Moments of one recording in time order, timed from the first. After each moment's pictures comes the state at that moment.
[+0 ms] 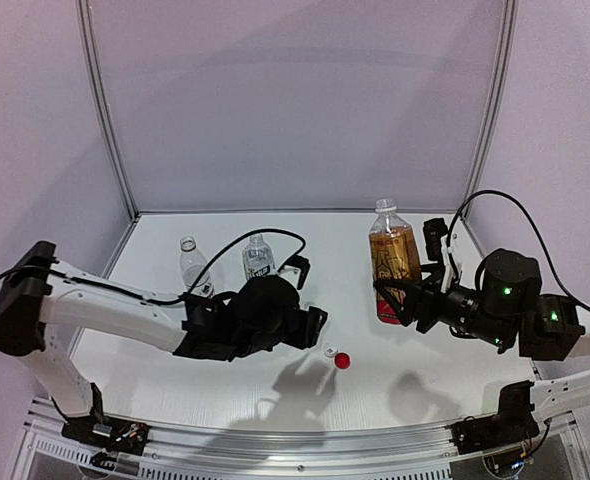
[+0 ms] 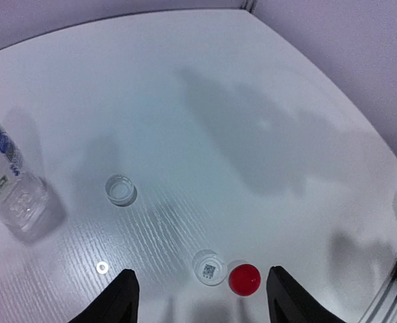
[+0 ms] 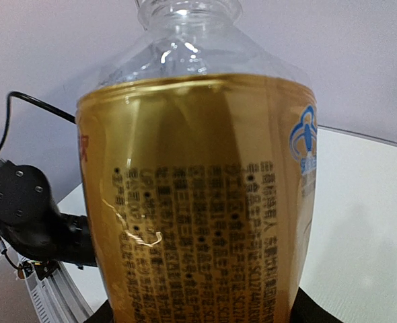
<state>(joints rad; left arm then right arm) -1.22 1.74 1.05 0.08 -0.43 -0.56 1.19 0.79 0.68 -0.09 0.40 0.41</state>
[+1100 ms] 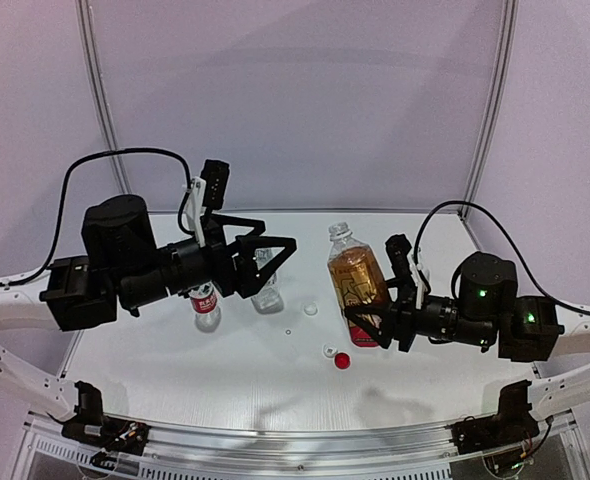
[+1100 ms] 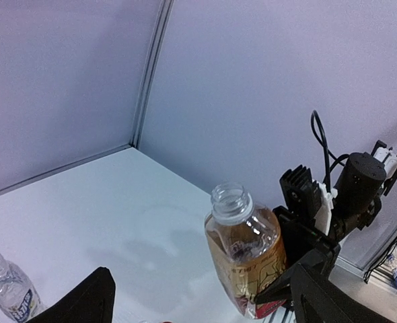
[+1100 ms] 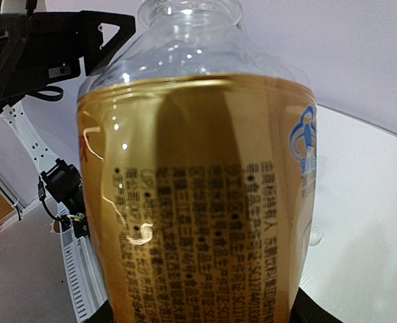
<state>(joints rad) -1.21 1.11 1.00 0.09 -0.20 -0.29 1.19 0.91 0.67 0.04 0.12 0.33</state>
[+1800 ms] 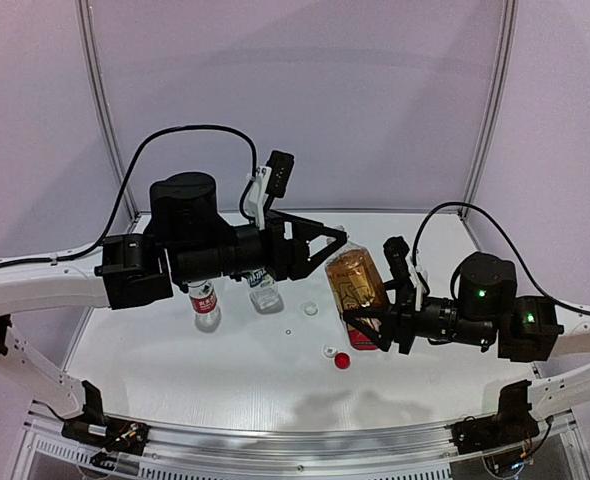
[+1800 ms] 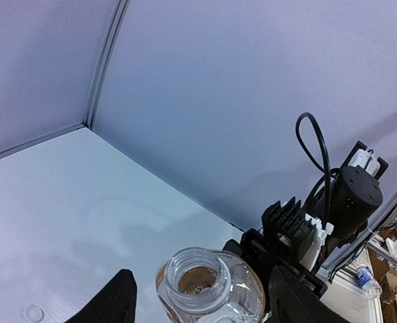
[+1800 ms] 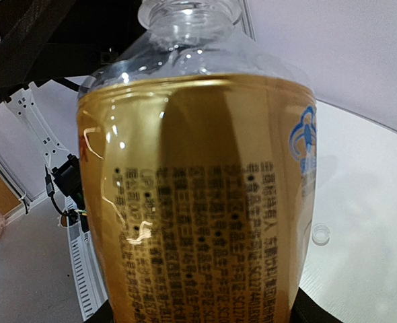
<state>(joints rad) -1.16 1.40 1.22 0.11 0.02 -0.41 1.19 0.91 0.67 0.04 0.07 0.33</state>
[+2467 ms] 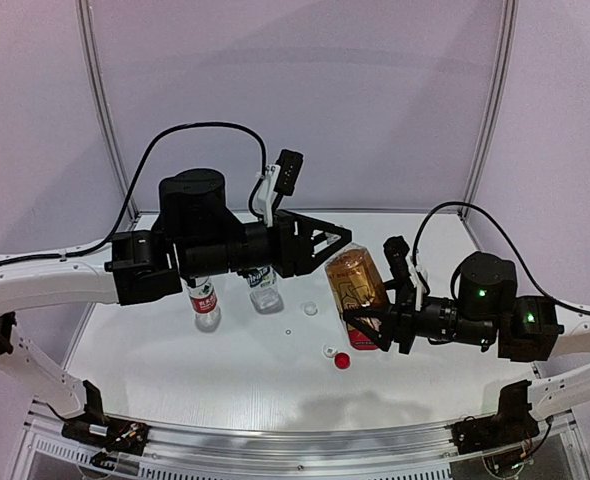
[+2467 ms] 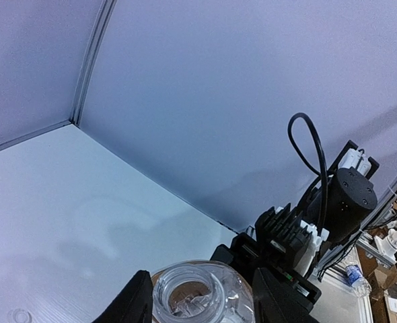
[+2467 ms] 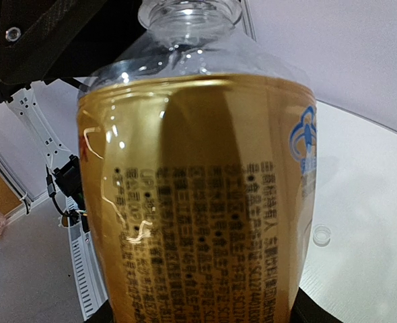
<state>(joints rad) -1.15 1.44 1.25 0.13 0.08 -0.43 1.19 0.91 0.67 0.04 0.07 0.33</state>
